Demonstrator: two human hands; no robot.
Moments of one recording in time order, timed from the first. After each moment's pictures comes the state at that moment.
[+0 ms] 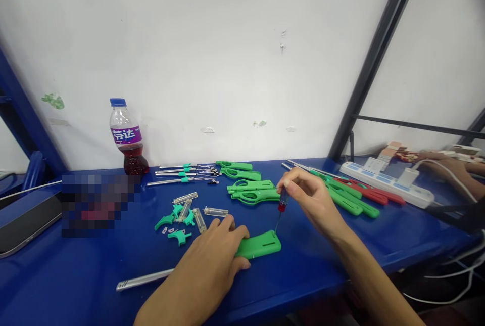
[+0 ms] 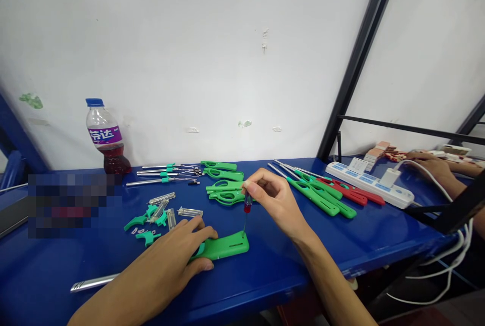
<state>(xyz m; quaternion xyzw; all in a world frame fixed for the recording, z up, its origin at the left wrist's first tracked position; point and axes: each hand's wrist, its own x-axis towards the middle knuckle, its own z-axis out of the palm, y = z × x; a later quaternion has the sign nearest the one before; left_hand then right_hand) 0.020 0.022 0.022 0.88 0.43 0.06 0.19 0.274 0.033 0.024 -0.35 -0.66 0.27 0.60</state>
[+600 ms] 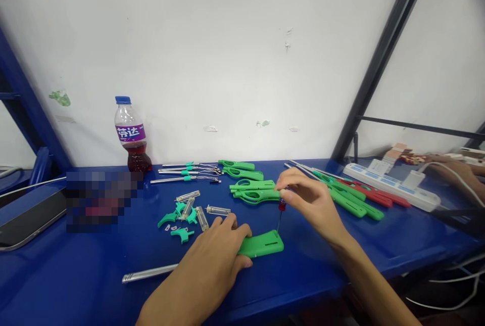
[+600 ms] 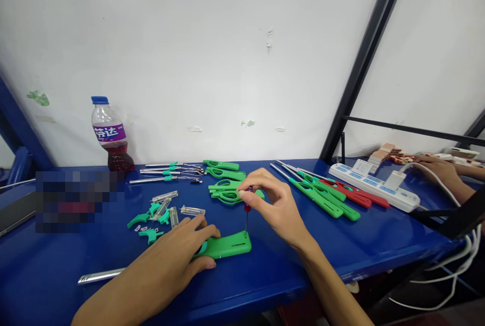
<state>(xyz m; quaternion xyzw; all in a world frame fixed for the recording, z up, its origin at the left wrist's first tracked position) 0.019 0.019 0.025 0.88 0.43 0.05 0.19 0.263 0.029 0.026 -0.33 -0.70 0.21 0.60</state>
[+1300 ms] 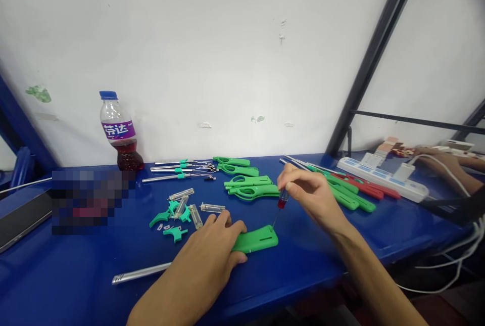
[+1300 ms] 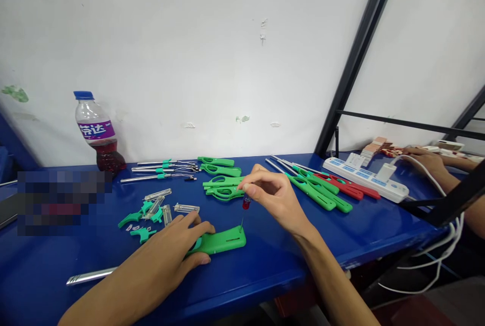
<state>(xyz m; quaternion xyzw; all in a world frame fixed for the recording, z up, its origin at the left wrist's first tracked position) 0.026 0.025 0.029 0.88 0.44 0.01 0.18 0.283 0.034 0.021 -0.29 -0.71 0.27 0.58</state>
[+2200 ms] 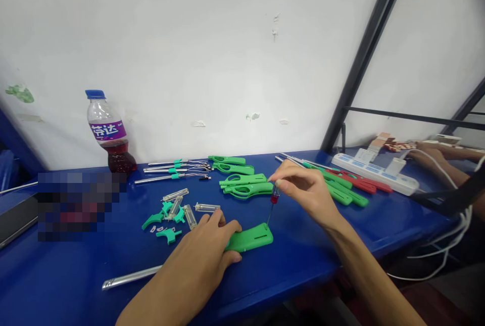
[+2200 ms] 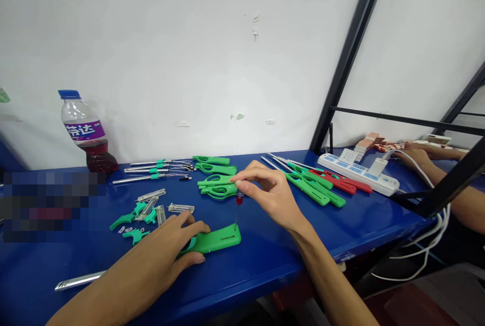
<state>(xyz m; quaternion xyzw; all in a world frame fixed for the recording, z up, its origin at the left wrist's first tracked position) 0.028 0.024 0.034 0.87 0.45 0.00 0.20 0.281 0.031 0.029 -0.32 -0.70 0.22 0.59</state>
